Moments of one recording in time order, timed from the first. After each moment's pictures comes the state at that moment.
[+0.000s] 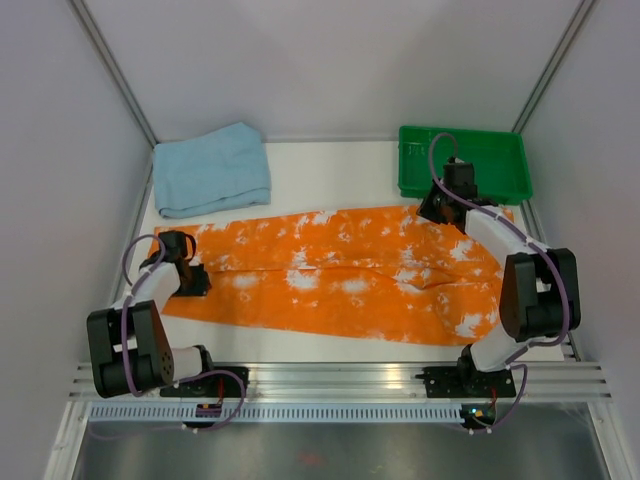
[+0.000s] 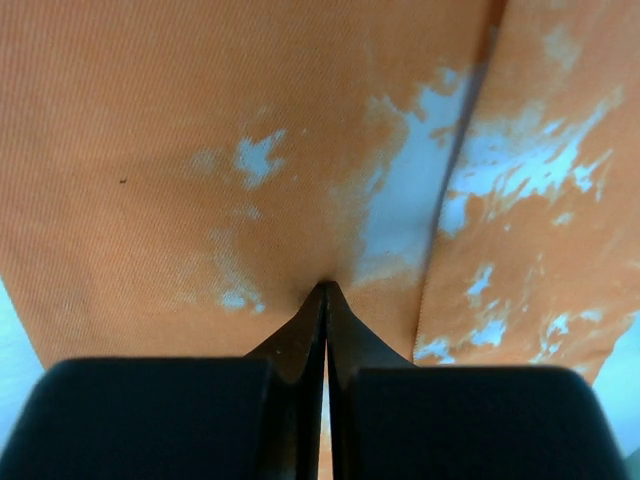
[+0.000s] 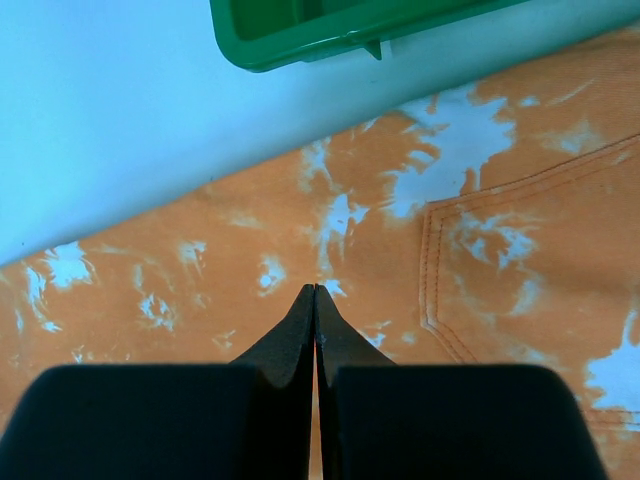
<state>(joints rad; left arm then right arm) 0.21 1.29 0.57 -0.52 -0.12 -1.40 0.11 1.60 1.06 -0.24 -0.07 0.54</state>
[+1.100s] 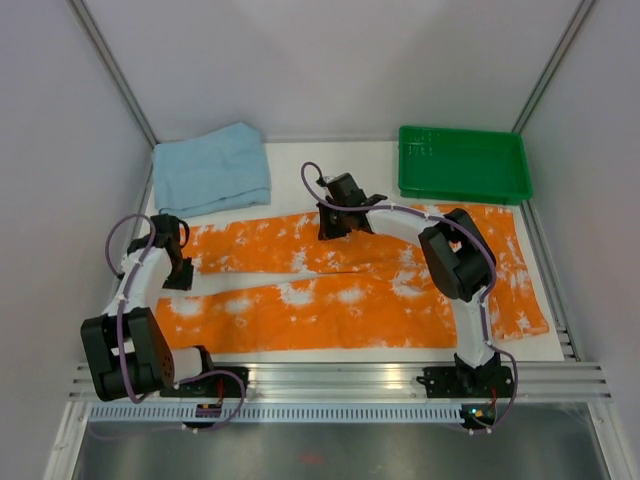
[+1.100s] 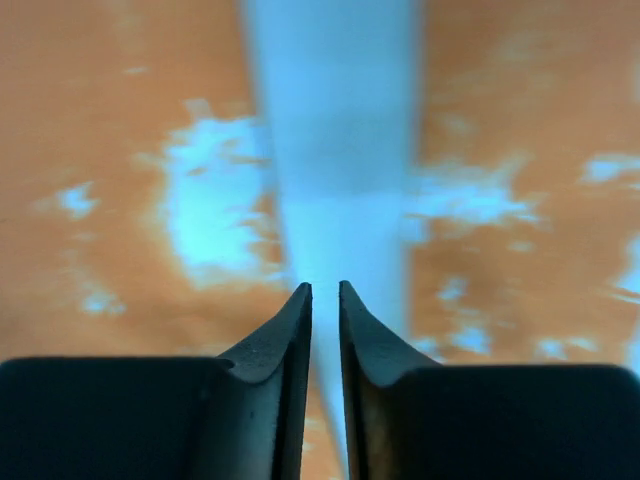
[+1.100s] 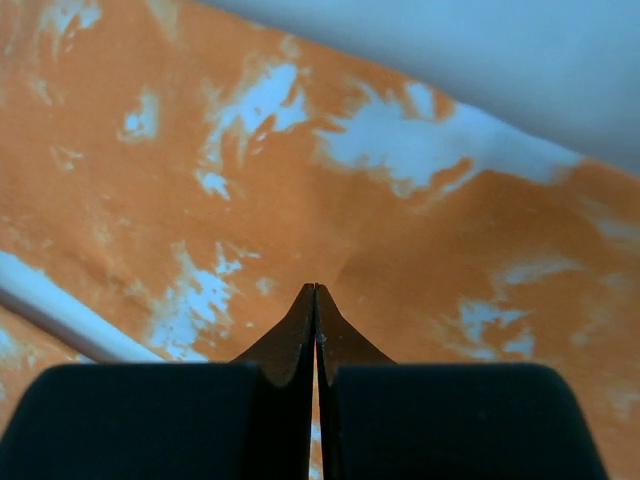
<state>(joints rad) 0.21 1.28 0.78 -0.90 -0.32 -1.39 0.63 2.09 1.46 -0.24 -0.21 0.37</state>
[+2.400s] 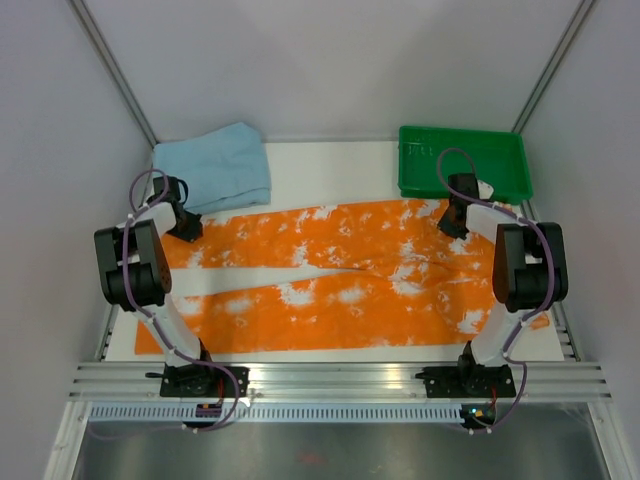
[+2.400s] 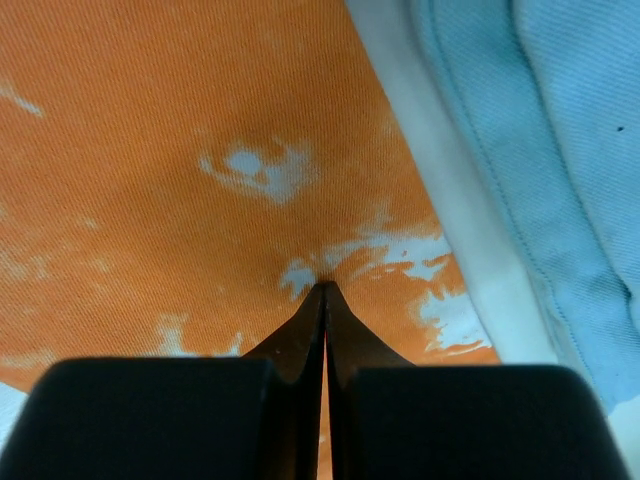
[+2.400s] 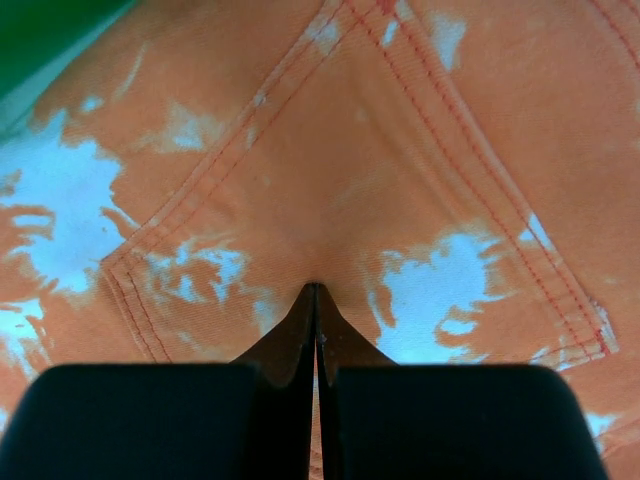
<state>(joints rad) 0.22 1.85 1.13 -0.40 -0.11 -0.97 0.02 1.81 1.07 -0.32 0.27 0.58</state>
